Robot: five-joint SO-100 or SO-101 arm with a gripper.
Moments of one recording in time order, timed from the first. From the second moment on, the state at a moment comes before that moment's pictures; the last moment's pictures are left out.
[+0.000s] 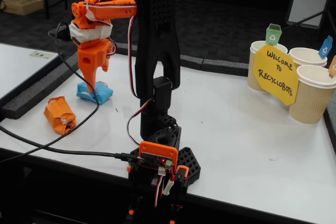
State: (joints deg) arm -57.8 81.7 97.1 75.8 52.7
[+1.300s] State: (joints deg) arm -57.7 79.1 82.8 87.7 41.5
